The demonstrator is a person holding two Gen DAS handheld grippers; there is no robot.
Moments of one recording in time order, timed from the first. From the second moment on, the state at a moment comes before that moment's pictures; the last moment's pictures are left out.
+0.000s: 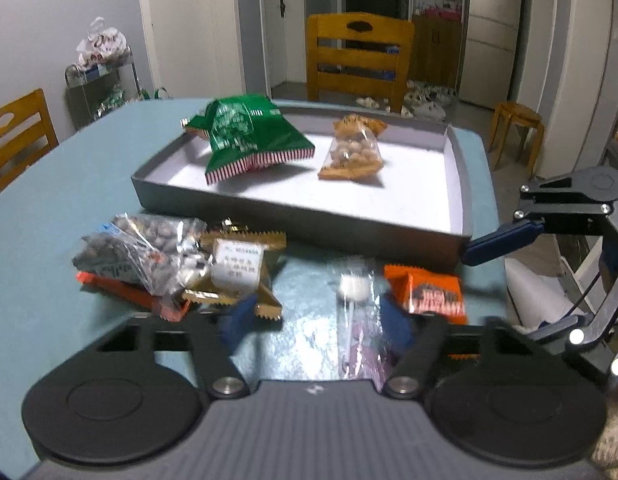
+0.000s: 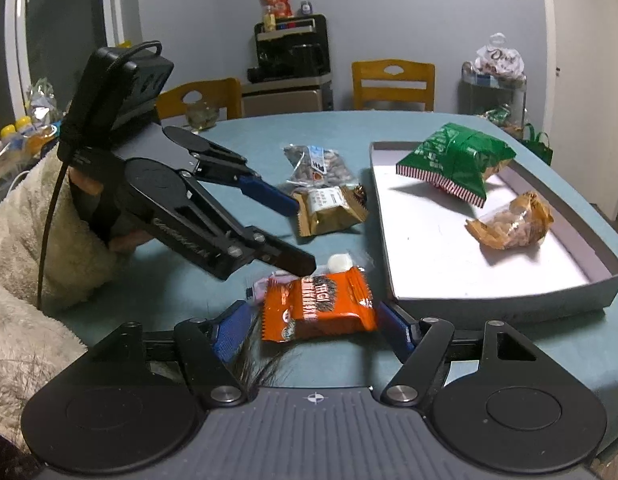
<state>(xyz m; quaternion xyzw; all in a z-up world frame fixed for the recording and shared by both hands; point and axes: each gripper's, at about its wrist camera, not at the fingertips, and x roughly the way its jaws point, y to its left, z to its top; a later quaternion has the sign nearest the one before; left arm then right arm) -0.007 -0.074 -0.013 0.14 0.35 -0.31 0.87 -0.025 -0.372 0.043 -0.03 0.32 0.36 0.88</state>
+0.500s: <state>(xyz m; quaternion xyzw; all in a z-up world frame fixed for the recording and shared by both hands) -0.012 -0.091 -0.022 0.13 0.35 -0.32 0.87 -0.016 -0.359 0.036 -0.02 0.35 0.35 0.87</state>
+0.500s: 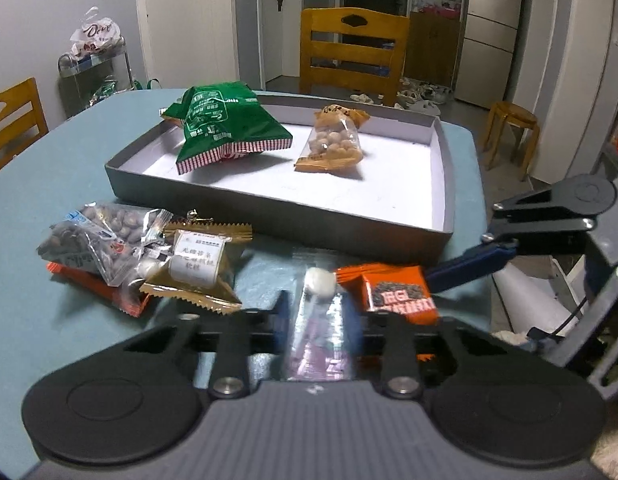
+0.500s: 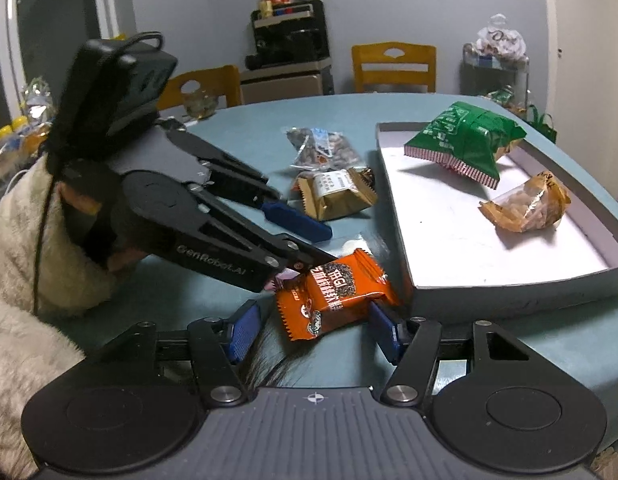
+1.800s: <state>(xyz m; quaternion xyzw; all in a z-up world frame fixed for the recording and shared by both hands) -0.017 -0.049 0.014 0.08 0.30 -0.28 0.91 0.010 -0.307 0.031 -0.09 0.32 0.33 0.89</state>
